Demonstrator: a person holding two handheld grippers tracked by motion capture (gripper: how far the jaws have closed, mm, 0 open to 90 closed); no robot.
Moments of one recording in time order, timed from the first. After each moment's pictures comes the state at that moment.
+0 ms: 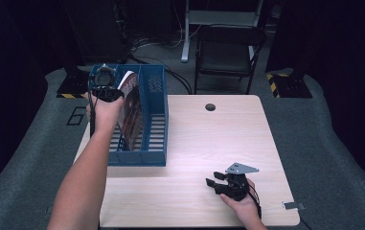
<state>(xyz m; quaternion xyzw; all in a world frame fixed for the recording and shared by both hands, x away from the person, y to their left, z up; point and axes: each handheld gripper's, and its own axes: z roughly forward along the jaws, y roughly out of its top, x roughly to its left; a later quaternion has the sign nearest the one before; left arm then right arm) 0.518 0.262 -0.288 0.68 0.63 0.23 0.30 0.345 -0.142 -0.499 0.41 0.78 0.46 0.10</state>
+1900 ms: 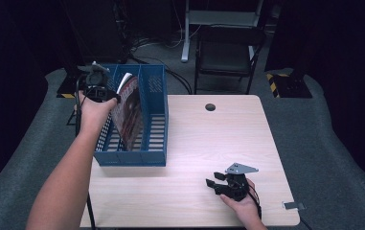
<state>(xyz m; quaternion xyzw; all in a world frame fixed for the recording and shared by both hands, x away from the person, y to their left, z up) 0.498 0.276 -0.268 0.71 0.62 0.18 0.29 0.346 -0.143 -0.501 0.41 0.78 0.46 0.10</state>
